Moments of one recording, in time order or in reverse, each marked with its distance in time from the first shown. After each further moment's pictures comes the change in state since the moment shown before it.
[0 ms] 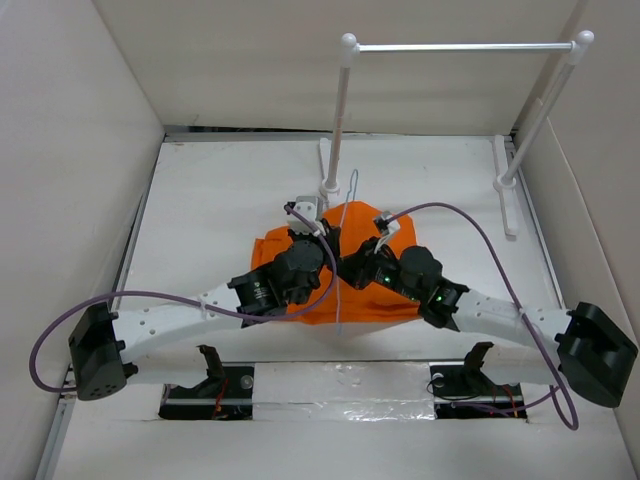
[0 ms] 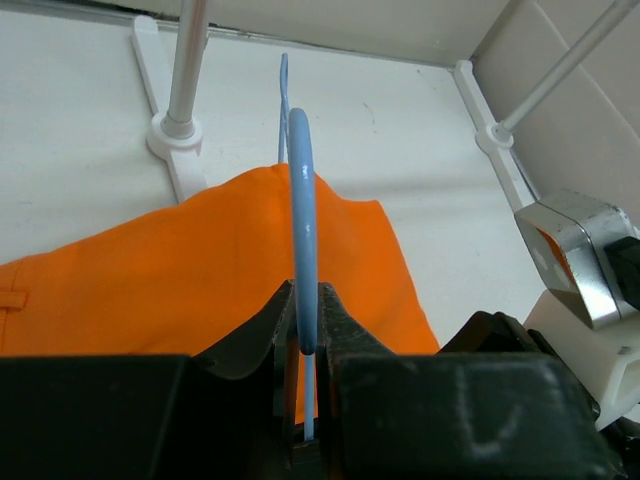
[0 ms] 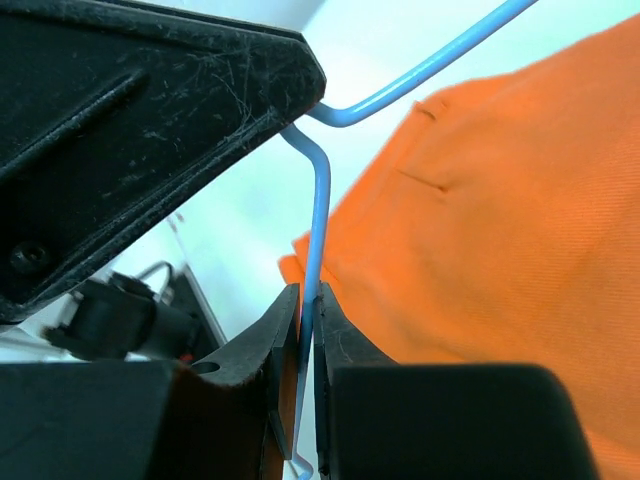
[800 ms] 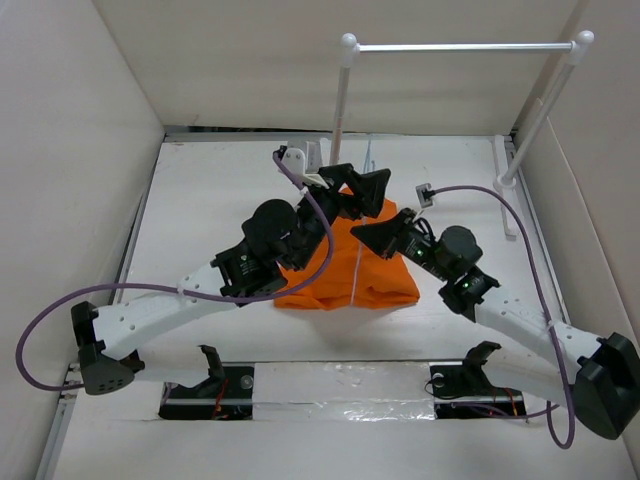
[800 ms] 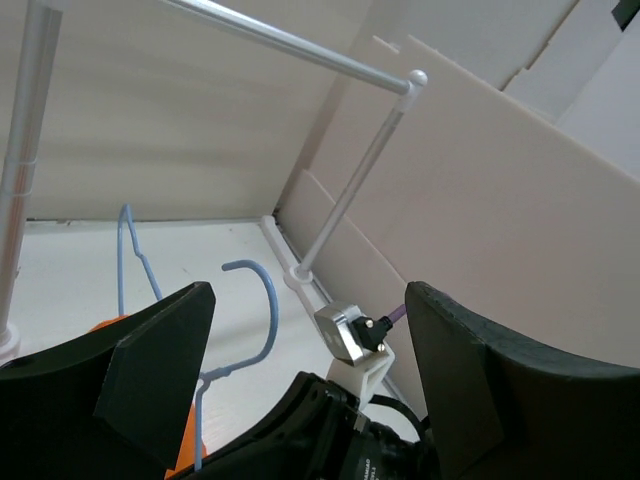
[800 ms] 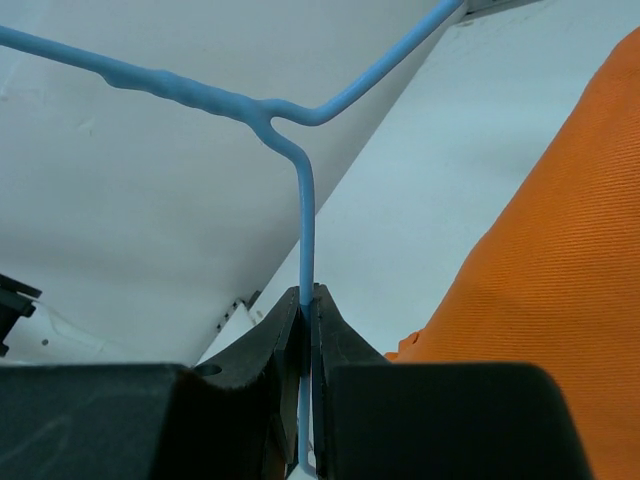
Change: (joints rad) left arm -0.007 0.071 0.445 0.081 0.196 0.143; right arm -0.230 -0.158 0.052 0.025 -0.116 0.190
